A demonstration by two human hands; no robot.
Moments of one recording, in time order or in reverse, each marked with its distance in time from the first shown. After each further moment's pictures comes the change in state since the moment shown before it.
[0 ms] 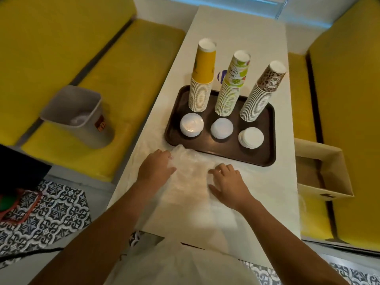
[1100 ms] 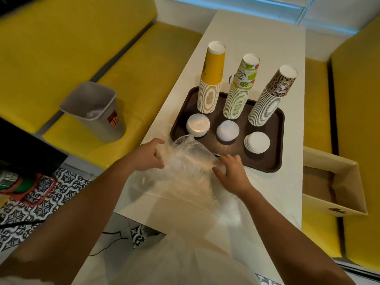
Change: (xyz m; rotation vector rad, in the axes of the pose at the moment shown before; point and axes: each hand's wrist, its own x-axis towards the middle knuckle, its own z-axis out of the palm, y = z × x) left_hand 0.021 -0.045 -0.032 -0.358 -0.286 -0.063; right_hand 0.038 0.028 -0.005 0.275 0.151 0.042
